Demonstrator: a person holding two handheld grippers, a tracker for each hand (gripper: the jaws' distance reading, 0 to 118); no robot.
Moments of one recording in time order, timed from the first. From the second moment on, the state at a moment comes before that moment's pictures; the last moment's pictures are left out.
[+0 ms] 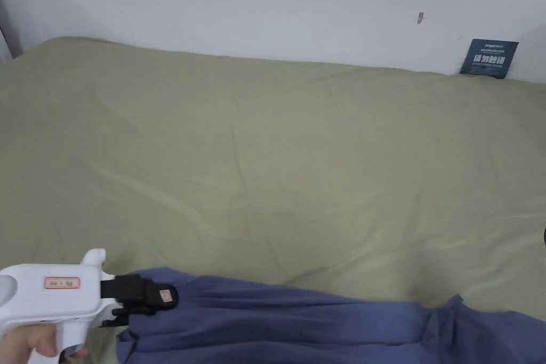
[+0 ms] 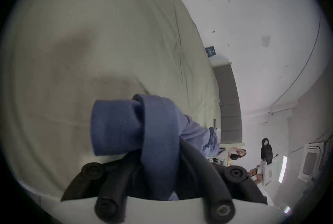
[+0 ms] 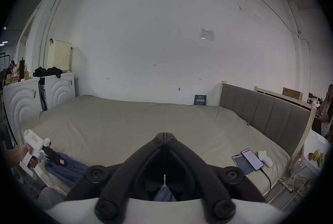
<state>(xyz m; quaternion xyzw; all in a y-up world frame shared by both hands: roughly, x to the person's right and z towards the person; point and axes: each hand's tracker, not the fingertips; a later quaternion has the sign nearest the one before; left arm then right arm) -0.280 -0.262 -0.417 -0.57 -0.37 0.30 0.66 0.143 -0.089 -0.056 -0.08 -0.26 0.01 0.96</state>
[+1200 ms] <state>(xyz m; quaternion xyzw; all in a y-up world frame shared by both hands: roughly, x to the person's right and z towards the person) 0.042 -0.208 -0.278 -0.55 -0.37 -0.06 0.75 0.198 -0.110 0.009 -0.08 -0.28 -0.08 0.95</state>
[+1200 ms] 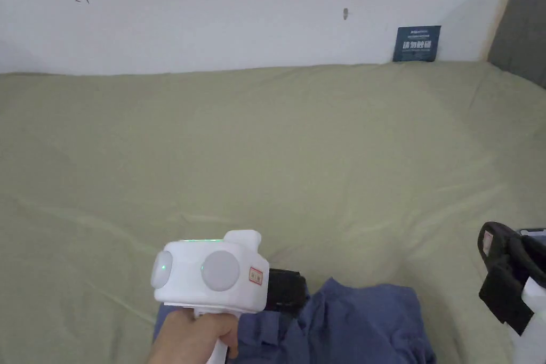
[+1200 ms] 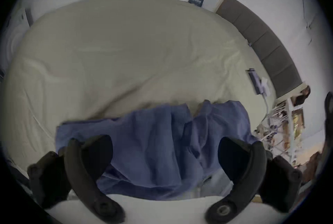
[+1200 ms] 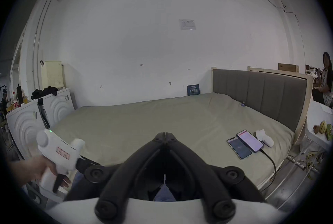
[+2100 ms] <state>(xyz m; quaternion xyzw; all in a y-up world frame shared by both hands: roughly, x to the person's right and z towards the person) -0.050 -0.203 -0.291 -0.54 -0.46 0.06 0.70 0.191 -0.129 -0.020 -0.13 -0.26 -0.08 0.95</state>
